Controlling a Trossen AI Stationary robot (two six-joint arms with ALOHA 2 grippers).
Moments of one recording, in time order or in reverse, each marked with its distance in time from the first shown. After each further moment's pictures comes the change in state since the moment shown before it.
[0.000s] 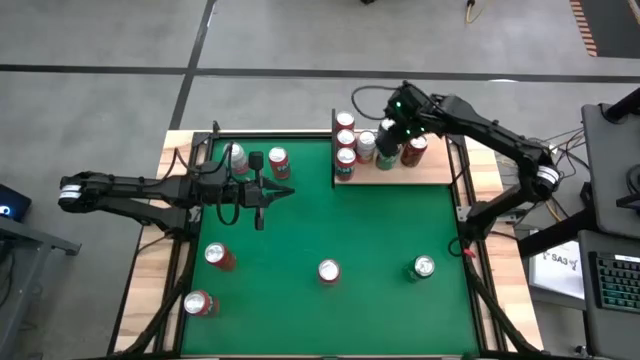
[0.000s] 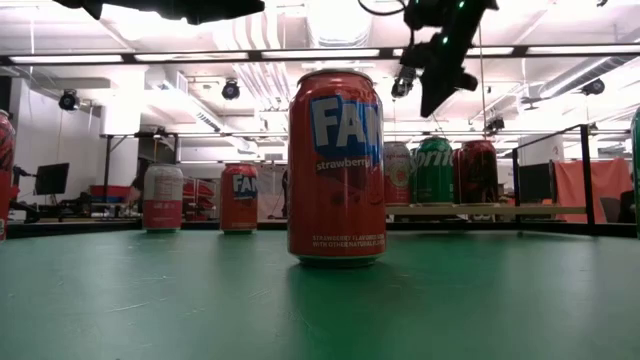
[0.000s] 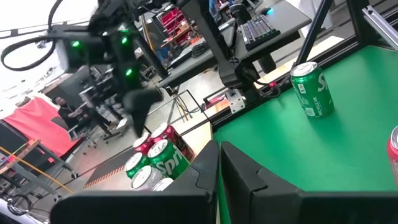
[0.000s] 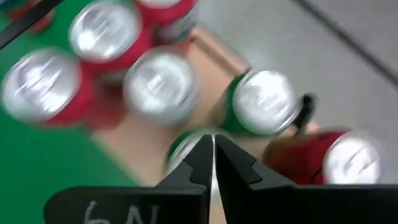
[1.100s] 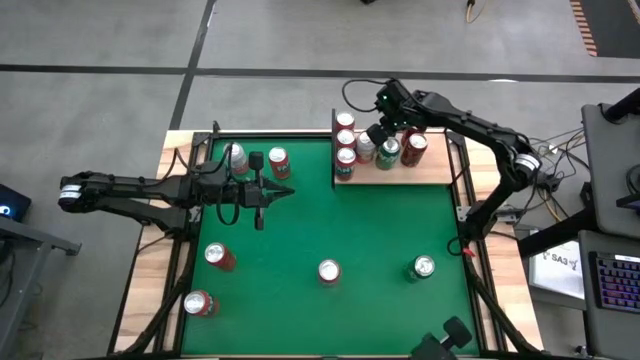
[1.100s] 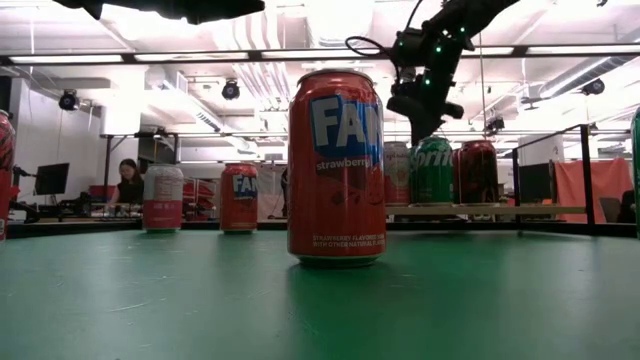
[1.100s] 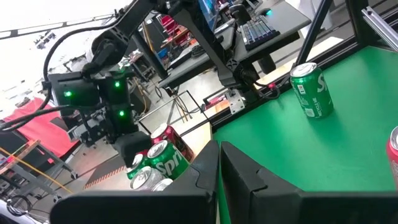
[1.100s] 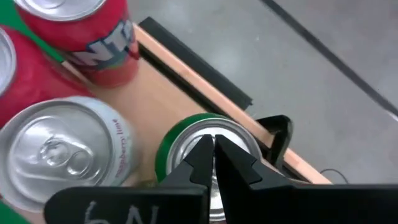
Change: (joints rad) left arm 0.000 0.000 0.000 0.002 0.003 0.000; right arm -0.106 0.169 -0.032 0.212 0.106 -0.088
